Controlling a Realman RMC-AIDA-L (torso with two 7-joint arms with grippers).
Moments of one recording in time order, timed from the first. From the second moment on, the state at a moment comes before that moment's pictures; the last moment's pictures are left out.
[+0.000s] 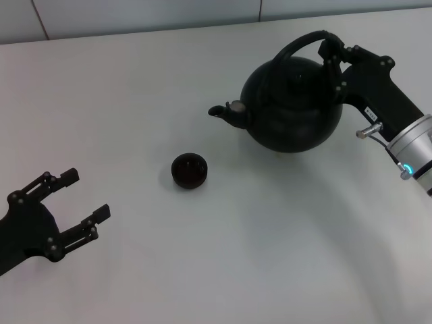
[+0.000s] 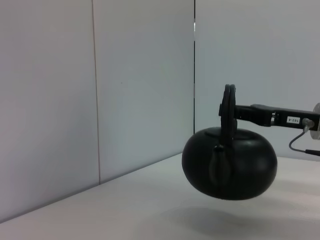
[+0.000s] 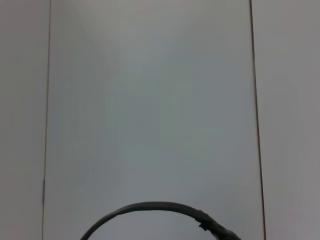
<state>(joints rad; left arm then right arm) -0.30 -2.07 0.46 0.35 1.93 1.64 -0.67 0.50 2.08 0.07 0.05 -1.77 -1.38 0.29</state>
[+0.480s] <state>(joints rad) -0.30 -2.07 0.45 0.35 1.93 1.64 -0.67 0.49 2.08 0.09 0.05 -1.77 -1.31 0.29</state>
